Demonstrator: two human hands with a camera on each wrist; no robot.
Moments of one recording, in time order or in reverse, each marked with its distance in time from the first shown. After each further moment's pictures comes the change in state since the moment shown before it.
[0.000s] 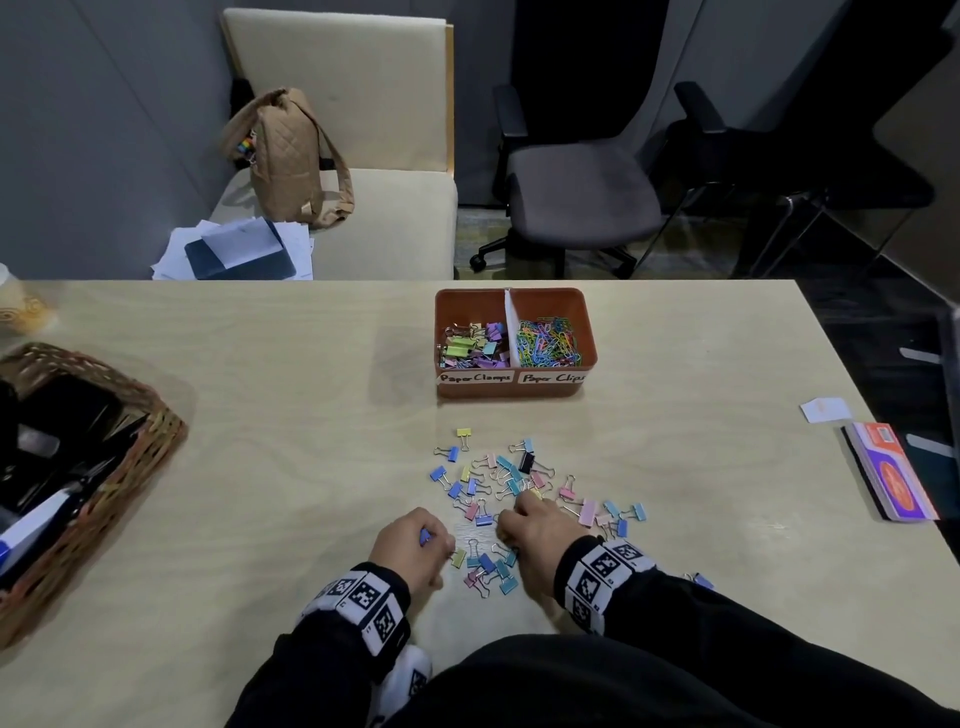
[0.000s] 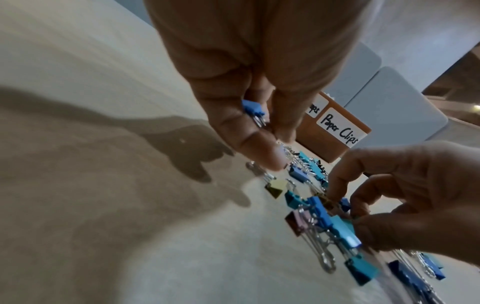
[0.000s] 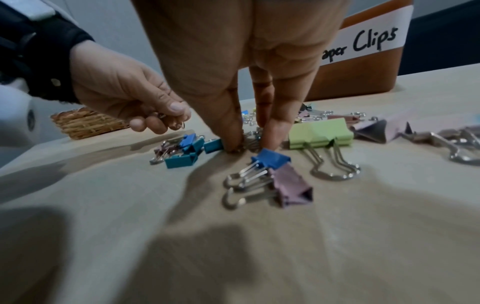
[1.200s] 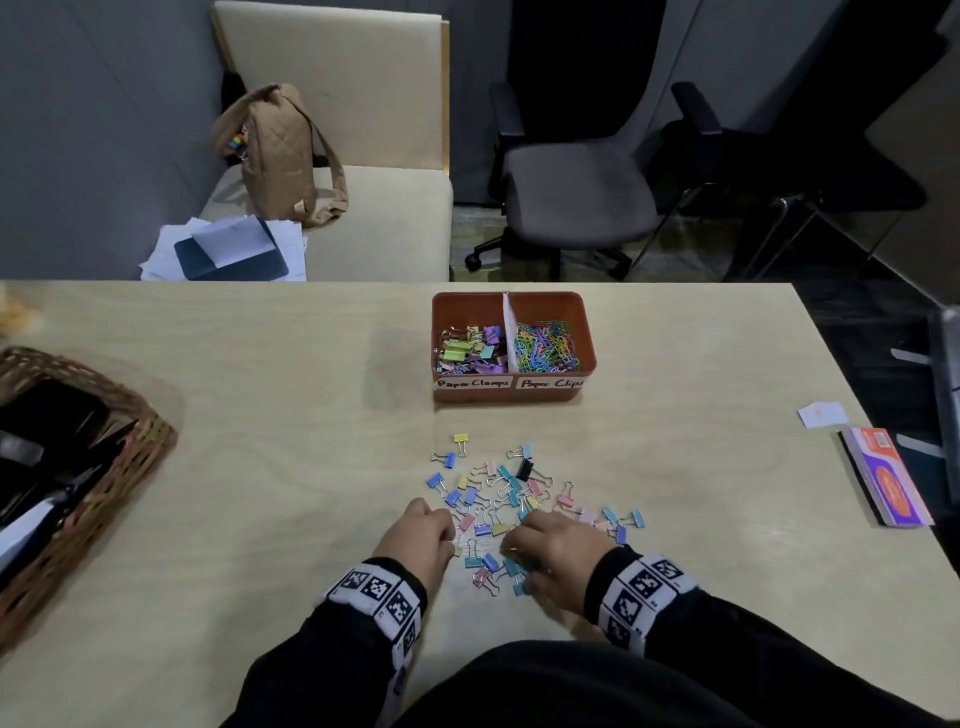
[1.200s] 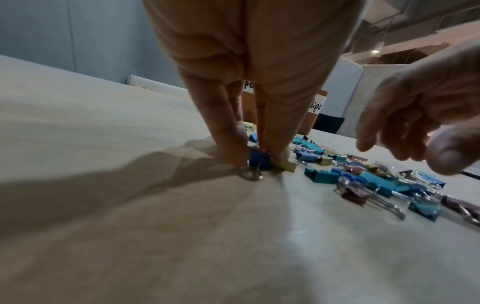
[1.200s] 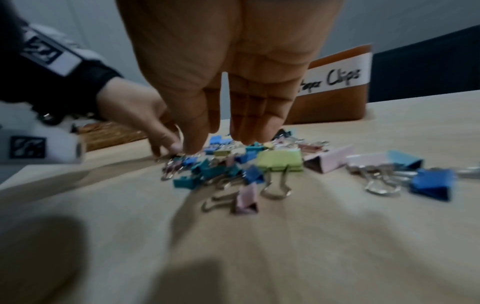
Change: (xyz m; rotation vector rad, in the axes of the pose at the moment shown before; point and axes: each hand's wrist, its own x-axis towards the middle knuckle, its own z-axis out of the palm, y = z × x) left_hand 0.021 0.004 0.002 0.545 -0.020 0.299; right_hand -0.033 0.014 -0.033 0.044 0.044 -0.230
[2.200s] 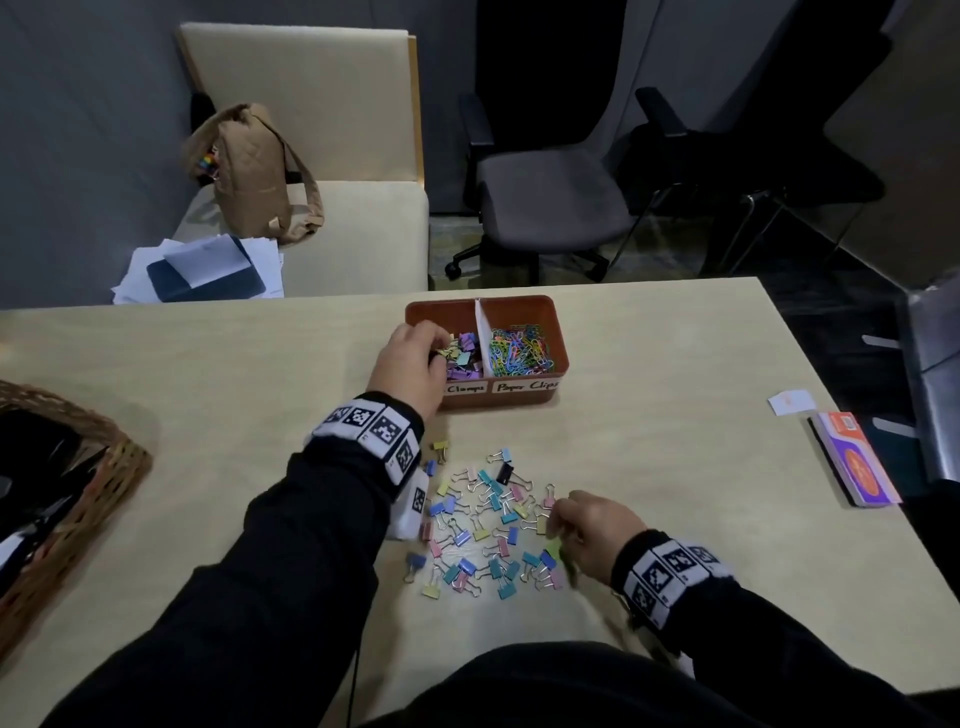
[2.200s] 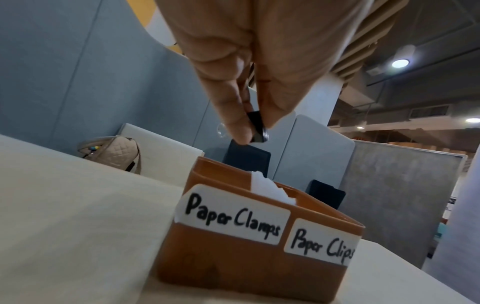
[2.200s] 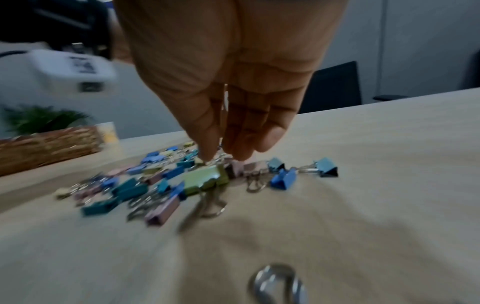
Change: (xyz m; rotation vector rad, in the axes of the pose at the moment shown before) left_hand 0.069 0.092 -0.138 -0.214 0.490 0.182; right_hand -0.022 0.036 -0.022 0.126 0.046 0.332
